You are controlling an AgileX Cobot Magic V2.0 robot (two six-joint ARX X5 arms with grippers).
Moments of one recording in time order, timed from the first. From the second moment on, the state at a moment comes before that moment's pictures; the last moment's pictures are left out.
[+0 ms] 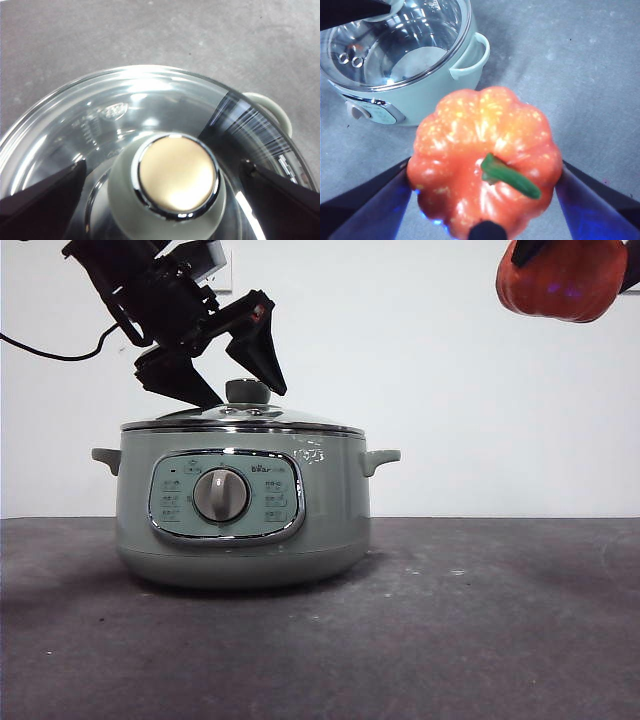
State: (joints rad) left arm -0.36 1.70 1.40 -0.36 0.29 0.08; right arm 0.35 1.05 1.14 -0.82 -0.16 -0.04
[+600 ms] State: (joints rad) left arm -0.37 1.70 1.41 -0.37 0.28 0.09; right arm 0.35 1.05 1.14 -0.82 -0.16 -0.04
